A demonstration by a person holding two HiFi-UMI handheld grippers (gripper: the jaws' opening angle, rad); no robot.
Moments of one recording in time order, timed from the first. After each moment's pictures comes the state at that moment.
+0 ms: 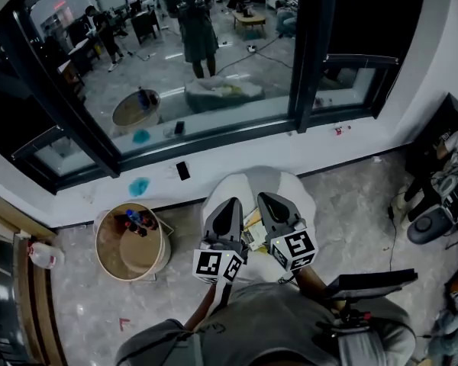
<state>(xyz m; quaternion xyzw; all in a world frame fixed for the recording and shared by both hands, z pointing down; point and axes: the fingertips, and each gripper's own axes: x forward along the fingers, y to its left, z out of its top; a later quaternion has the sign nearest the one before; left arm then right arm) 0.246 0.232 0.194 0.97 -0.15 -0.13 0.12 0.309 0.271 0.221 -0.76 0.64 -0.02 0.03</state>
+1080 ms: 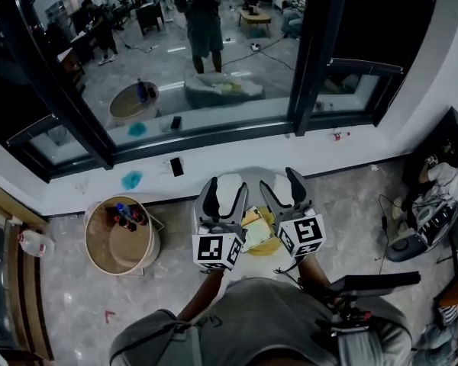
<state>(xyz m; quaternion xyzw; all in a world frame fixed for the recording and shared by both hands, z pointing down) 0.295 0.203 0.190 0.97 -0.21 -0.14 0.06 0.395 0.270 0.206 -0.79 0.62 0.04 0.02</state>
